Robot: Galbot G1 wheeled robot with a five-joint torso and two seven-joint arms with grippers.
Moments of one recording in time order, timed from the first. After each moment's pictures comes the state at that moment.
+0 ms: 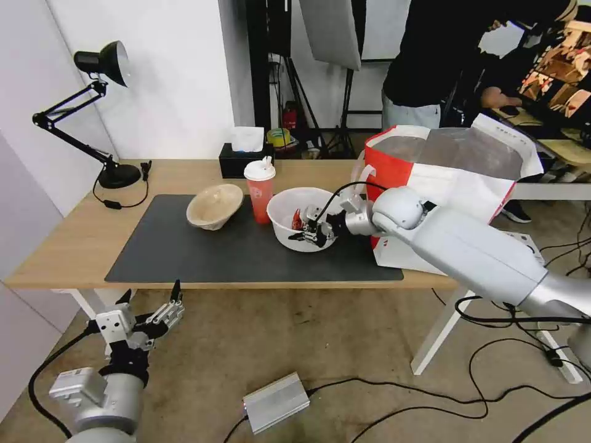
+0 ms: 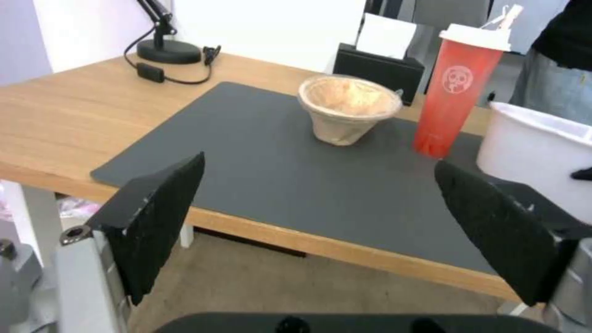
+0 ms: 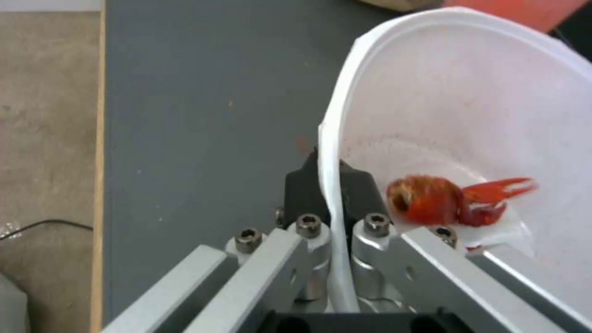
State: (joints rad) left arm 1.80 -1.28 -0.64 -2.42 -0.46 0.16 -0.30; right arm 0.01 0.90 -0.66 1.40 0.60 -0.35 -0.69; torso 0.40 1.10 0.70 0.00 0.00
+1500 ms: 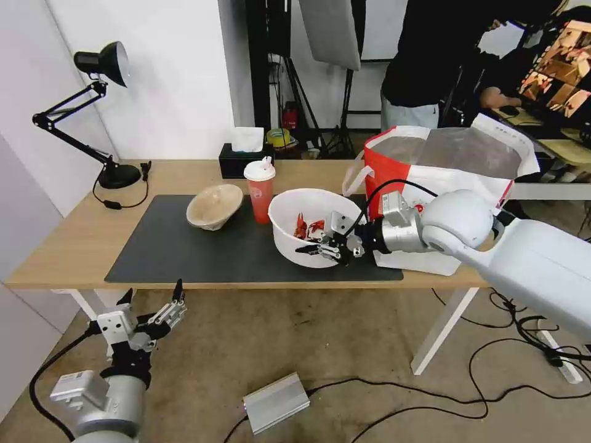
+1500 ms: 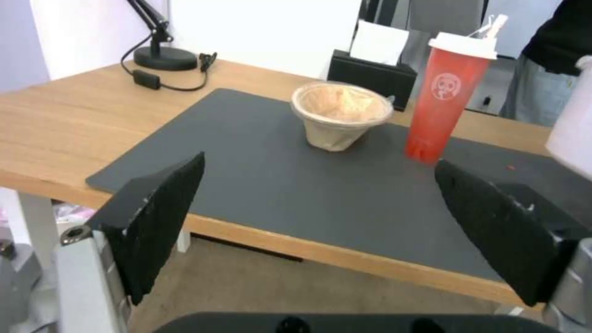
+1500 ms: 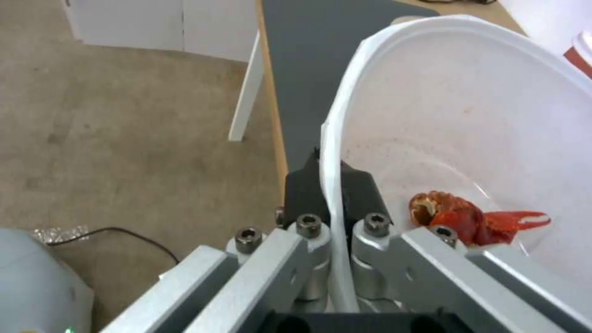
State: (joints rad) left arm 1.81 -1.29 -0.62 -2.44 -0.44 0.15 -0.30; right arm -0.06 0.59 -0.56 1.91 0.73 -0.40 -0.66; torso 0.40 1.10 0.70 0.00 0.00
